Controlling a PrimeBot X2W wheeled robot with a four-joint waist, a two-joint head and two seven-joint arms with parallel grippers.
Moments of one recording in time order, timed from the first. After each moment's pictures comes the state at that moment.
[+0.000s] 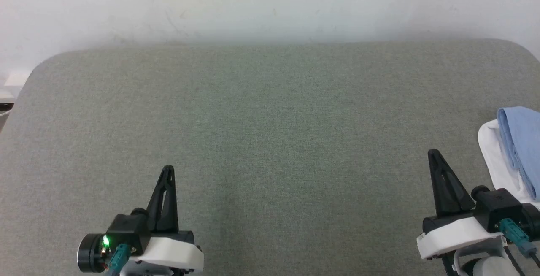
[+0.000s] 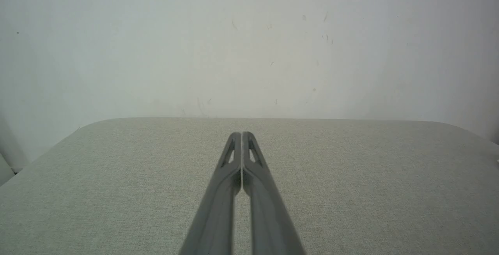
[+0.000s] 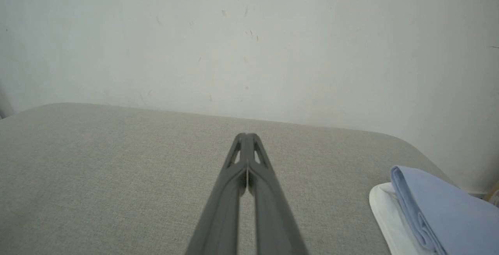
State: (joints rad) left arm 0.04 0.05 -0.06 0.02 -0.09 0.03 -0.25; right arm 0.00 -0.06 -0.03 0.07 0.03 0.13 -0.22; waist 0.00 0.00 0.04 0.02
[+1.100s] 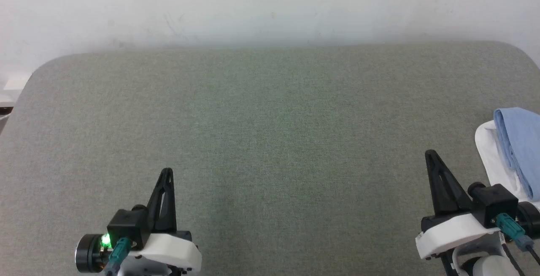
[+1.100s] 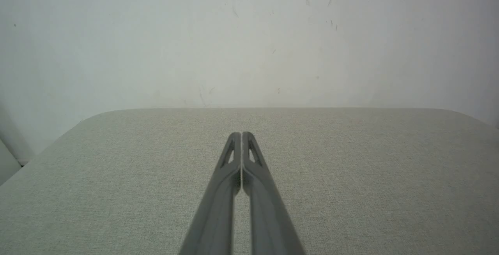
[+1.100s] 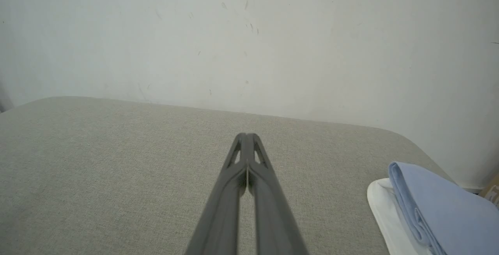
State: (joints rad) left arm 0.04 0.05 -0.04 0.02 -0.07 0.03 -0.18; right arm 0.00 -0.06 -0.02 0.06 0.02 0.13 -0.16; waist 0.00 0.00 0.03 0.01
